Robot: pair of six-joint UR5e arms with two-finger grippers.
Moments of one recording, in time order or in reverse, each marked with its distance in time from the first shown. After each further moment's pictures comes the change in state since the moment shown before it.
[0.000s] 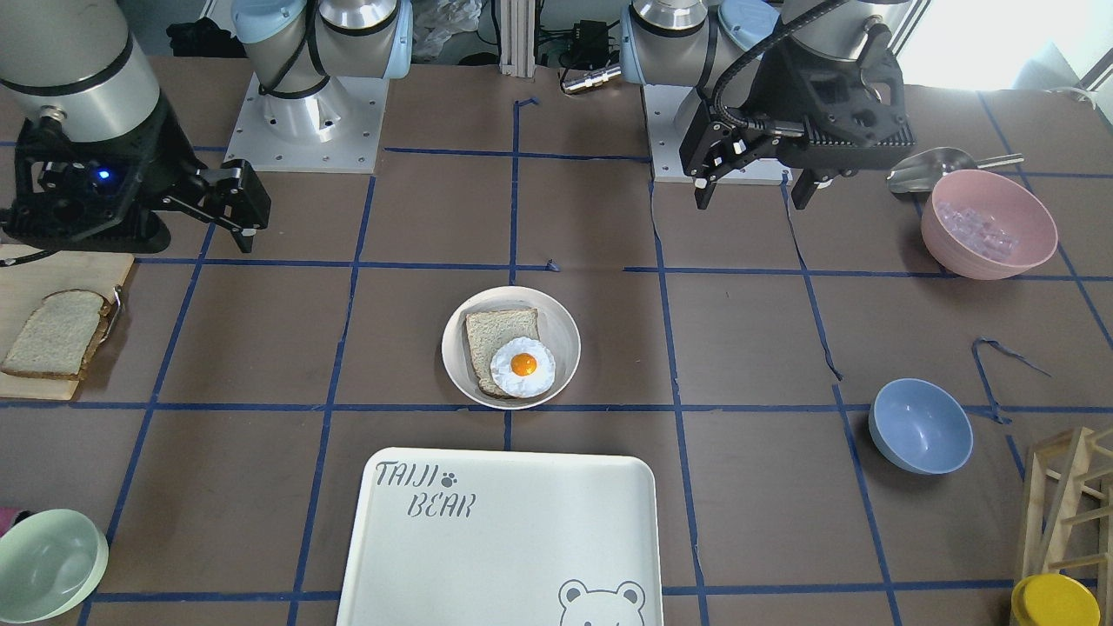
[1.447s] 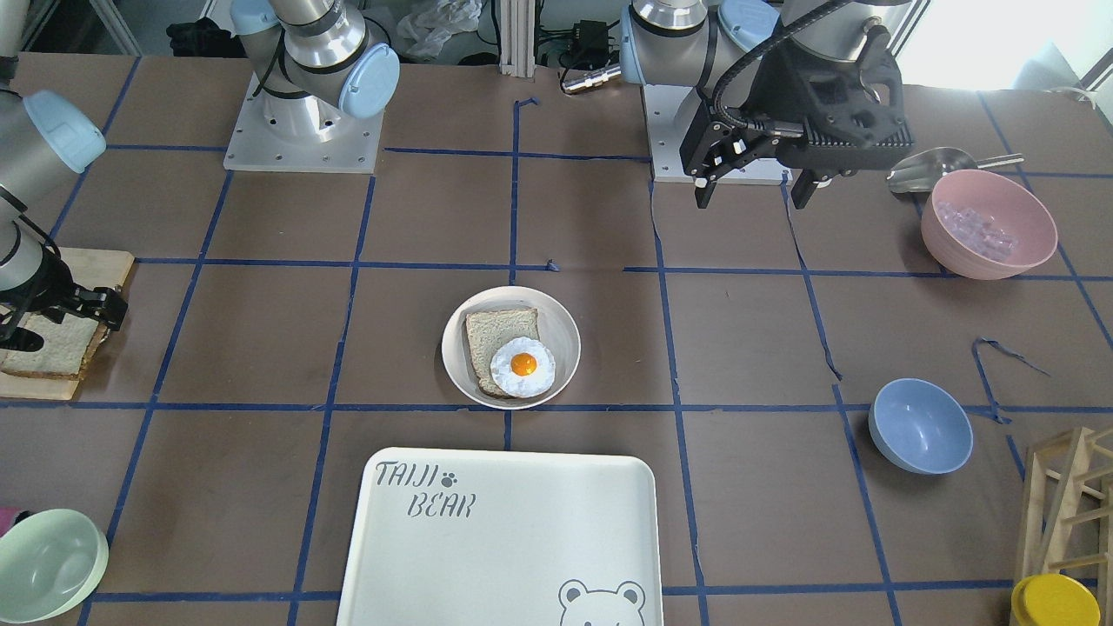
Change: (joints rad) left arm 0.001 0.003 -0.006 -0.002 0.000 0.003; right arm -0.543 0.109 0.685 -0.835 -0.062 -0.441
